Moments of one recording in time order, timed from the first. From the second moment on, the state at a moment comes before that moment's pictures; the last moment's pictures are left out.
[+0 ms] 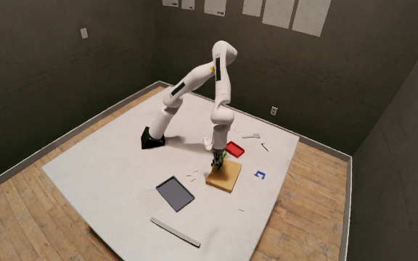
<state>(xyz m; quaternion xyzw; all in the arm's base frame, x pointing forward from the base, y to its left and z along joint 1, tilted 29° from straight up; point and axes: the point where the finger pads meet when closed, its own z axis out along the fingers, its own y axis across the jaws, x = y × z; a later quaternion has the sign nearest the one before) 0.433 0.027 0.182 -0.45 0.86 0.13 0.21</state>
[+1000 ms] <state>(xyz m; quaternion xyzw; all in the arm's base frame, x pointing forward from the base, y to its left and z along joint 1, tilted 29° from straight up) 0.433 0.027 0.182 -0.42 0.87 0.14 0.21</state>
